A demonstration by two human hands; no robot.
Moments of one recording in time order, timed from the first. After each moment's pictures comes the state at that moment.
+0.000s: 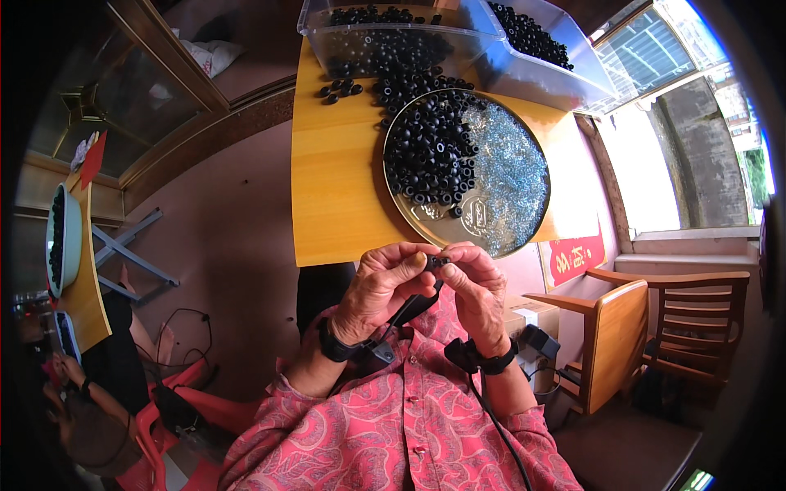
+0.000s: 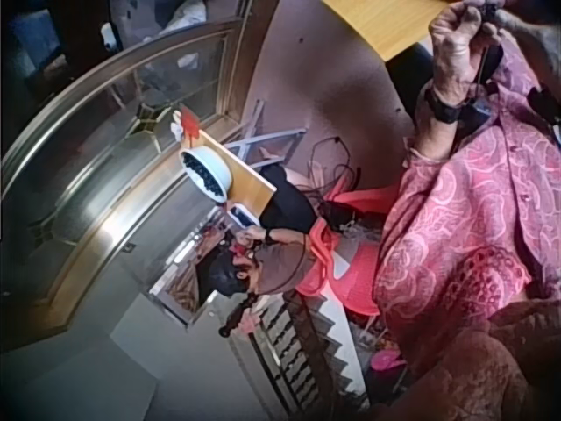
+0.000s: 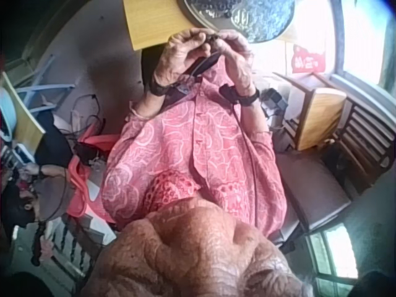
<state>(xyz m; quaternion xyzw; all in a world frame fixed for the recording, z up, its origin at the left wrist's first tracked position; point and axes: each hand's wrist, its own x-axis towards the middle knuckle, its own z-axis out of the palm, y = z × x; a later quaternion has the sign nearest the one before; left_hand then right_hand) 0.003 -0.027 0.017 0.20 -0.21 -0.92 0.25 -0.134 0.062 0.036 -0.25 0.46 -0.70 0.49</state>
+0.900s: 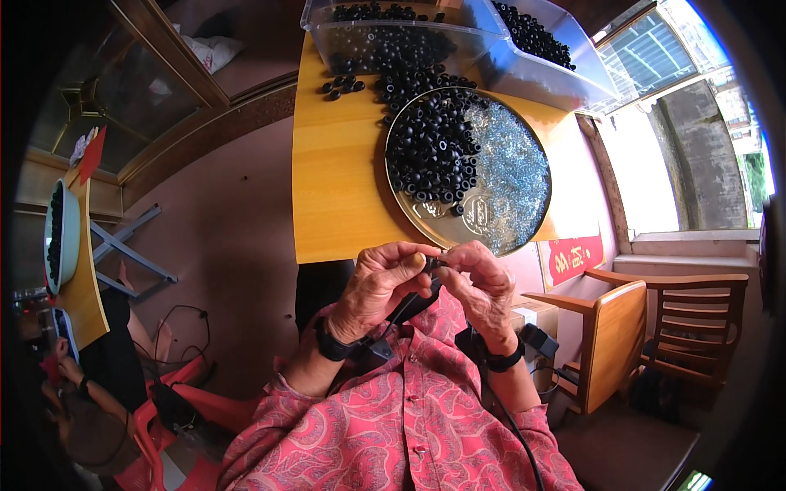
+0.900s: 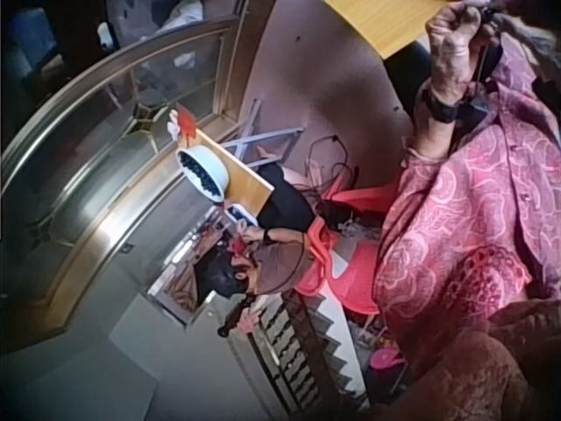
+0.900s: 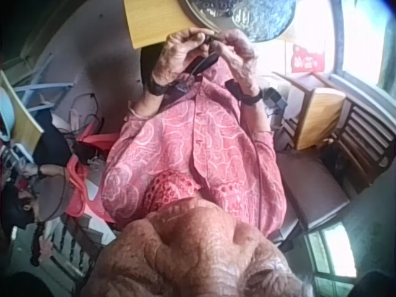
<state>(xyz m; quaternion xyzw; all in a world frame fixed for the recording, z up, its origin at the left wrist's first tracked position) 0.007 -0.027 0.022 0.21 -0.24 -0.92 0.25 -0.144 0.060 0.041 -0.44 0.60 -0.58 0.33</state>
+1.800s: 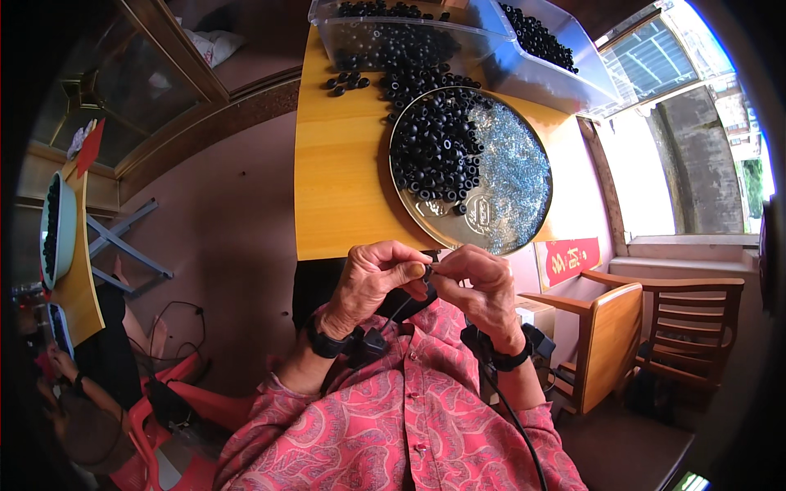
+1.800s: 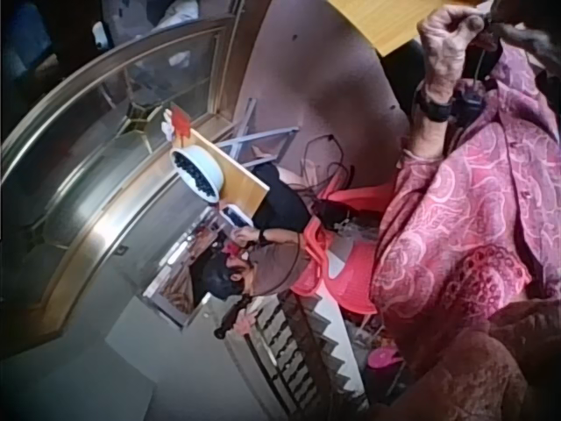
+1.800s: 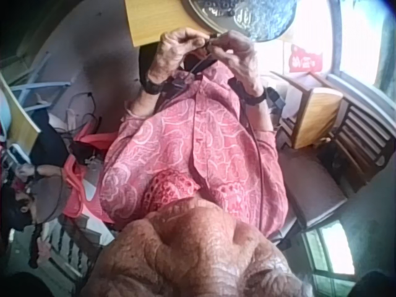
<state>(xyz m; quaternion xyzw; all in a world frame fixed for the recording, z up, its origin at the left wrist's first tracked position) 0.020 -0.035 0.019 0.25 -0.40 -0.84 0.24 -0.144 0.053 0.066 -0.50 0.62 -0.48 0.36</state>
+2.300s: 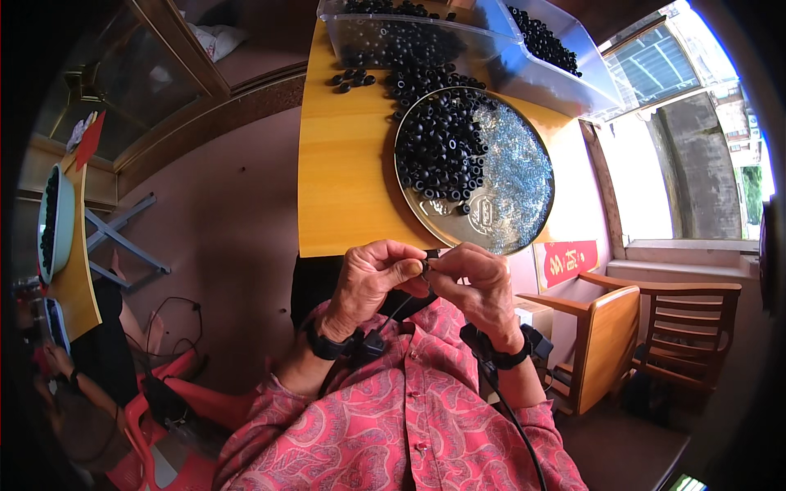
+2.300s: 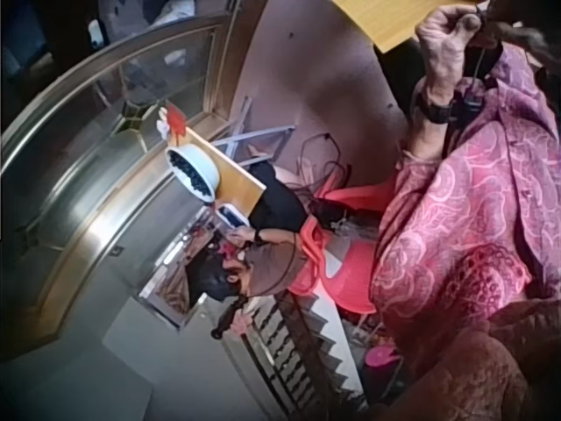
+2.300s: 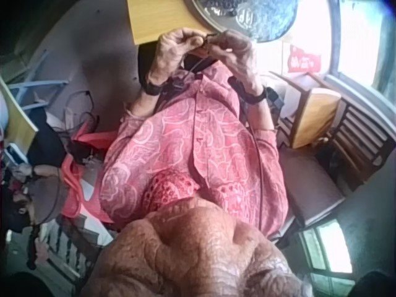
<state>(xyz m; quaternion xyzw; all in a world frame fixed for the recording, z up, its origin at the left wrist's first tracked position) 0.025 -0.030 0.014 0.26 -0.35 -0.86 0.27 -0.135 0.046 0.071 -0.50 0.65 -0.45 0.35</state>
